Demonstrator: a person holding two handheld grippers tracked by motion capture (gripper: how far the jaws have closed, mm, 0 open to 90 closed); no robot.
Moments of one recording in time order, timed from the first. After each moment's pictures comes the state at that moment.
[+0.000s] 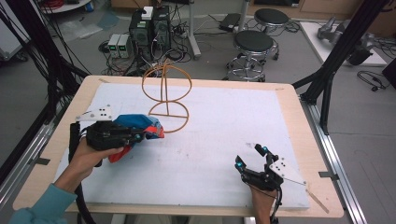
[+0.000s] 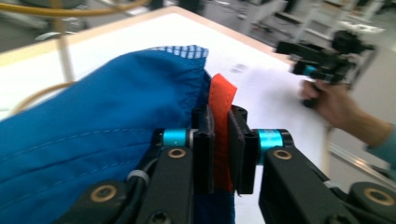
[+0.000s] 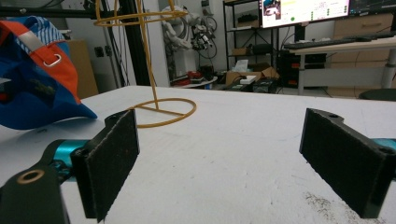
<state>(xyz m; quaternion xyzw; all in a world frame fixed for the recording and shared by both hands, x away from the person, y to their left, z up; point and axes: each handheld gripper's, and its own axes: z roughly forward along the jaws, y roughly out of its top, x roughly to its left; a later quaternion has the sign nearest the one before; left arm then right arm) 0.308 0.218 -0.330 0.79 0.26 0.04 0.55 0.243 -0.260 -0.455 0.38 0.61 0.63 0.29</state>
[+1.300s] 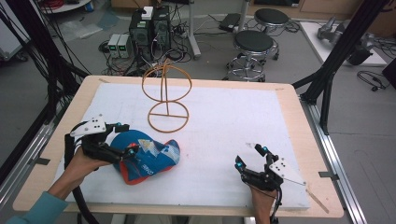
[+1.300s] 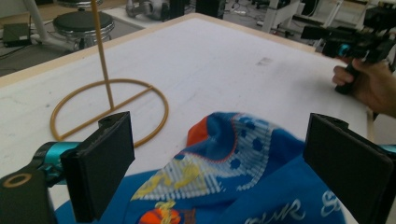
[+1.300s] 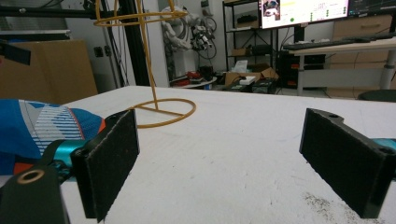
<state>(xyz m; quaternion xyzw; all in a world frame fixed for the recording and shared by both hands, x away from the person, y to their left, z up) 0.303 0.245 -0.368 0.79 0.25 0.13 0.55 0.243 -0.260 -0.455 0.38 0.61 0.63 0.30</state>
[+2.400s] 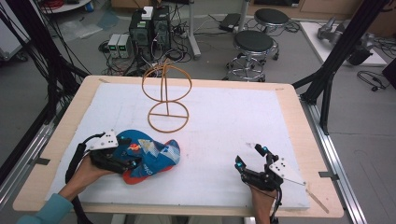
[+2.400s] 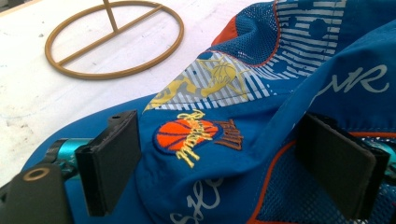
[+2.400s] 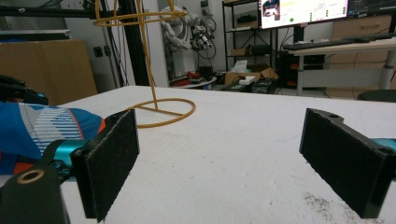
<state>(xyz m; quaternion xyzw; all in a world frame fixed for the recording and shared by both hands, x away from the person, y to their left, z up) 0.308 0.244 -0.427 0.84 0.24 0.15 0.47 0.243 -0.260 -0.455 0.38 0.61 0.63 0.30</state>
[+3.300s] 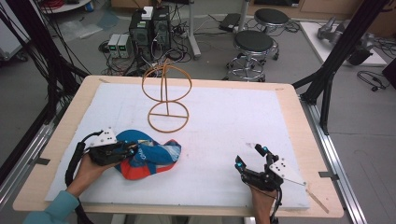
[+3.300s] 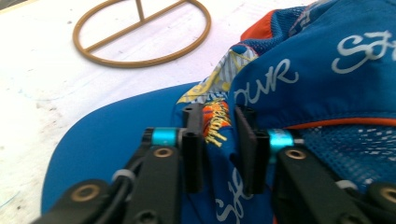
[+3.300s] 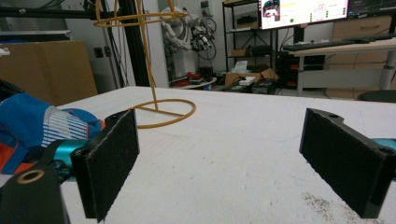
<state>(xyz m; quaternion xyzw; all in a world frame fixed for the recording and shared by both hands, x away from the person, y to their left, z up) 0.315 0.252 -0.430 0.83 0.28 0.16 0.46 0.242 -0.260 -0.455 0.38 0.60 0.63 0.30</state>
